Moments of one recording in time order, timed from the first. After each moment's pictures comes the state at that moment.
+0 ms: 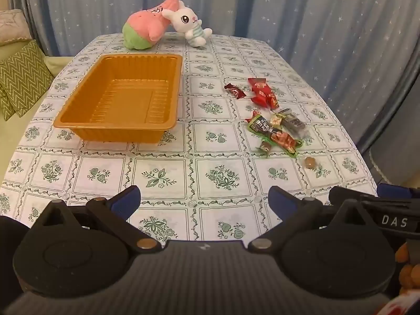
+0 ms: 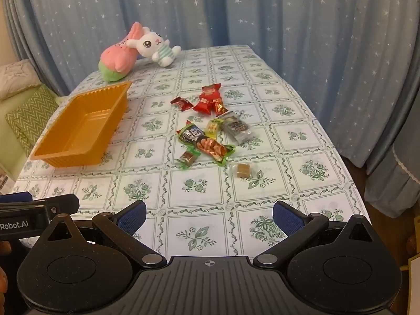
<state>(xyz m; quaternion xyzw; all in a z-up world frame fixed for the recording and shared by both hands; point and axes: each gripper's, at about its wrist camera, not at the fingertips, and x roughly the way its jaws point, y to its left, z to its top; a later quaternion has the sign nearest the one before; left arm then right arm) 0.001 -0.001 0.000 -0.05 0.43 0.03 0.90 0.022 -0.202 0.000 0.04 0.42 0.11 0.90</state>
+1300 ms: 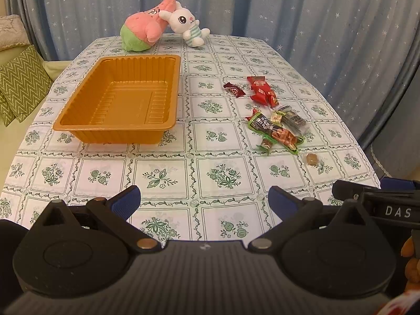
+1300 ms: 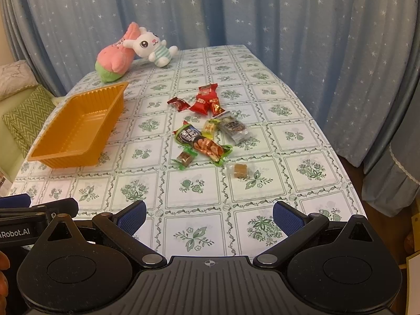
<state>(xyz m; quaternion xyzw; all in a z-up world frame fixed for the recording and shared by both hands) -0.001 -0.002 -0.003 -0.05 0.41 0.02 0.91 0.022 -0.203 0.000 0.04 0.41 0.10 0.90</state>
